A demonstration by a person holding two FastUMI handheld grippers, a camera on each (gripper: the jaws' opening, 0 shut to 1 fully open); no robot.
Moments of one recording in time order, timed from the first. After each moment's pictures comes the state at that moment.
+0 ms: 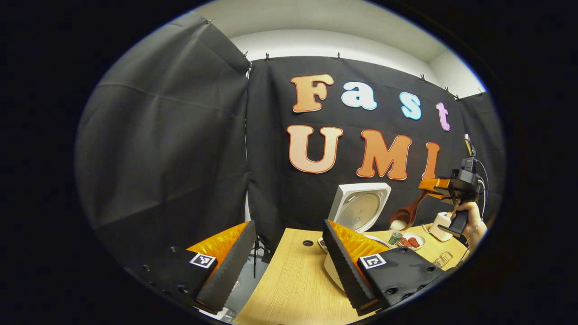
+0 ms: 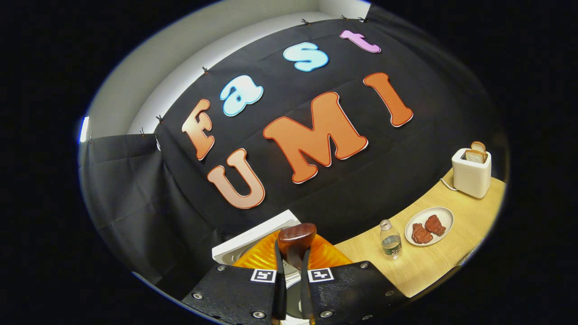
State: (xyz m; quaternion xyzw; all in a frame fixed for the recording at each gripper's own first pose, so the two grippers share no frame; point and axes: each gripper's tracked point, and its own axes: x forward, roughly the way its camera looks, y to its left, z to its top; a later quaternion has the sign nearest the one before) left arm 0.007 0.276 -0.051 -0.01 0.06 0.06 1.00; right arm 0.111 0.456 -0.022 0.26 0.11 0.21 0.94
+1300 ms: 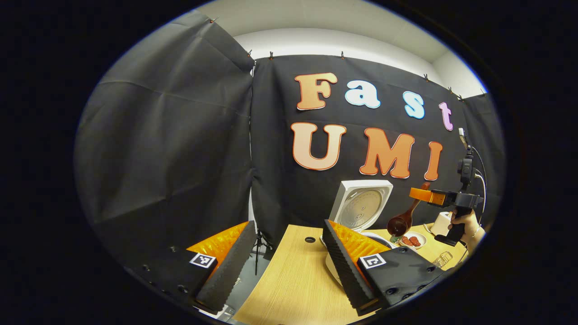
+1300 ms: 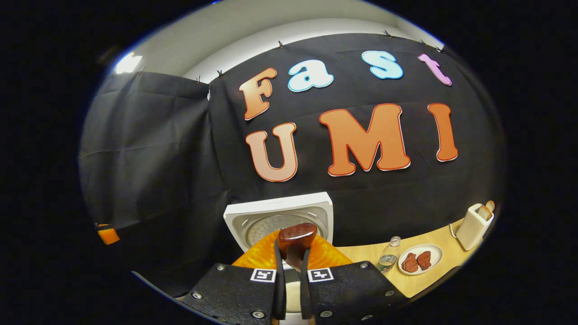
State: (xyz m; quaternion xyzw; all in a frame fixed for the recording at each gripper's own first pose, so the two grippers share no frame) left arm -0.009 0.274 -0.058 -0.01 0.06 0.07 1.00; right arm 0.071 0.492 -0.039 0.09 0.08 0.31 0.94
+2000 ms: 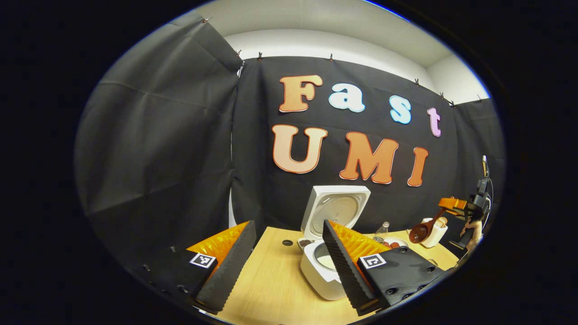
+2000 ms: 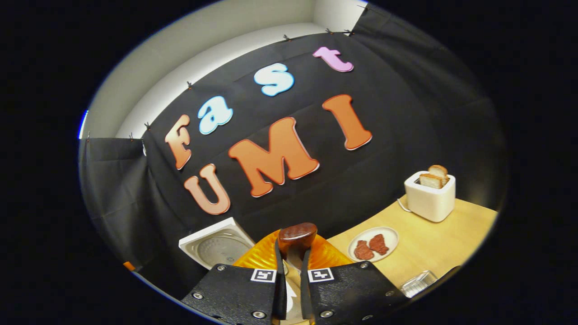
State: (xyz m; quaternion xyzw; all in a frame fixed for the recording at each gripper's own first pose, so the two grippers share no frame) left arm 0.008 0.206 -0.048 -0.03 0.05 0.02 1.00; right arm 0.094 0.248 -0.058 0.24 0.09 0.13 0.96
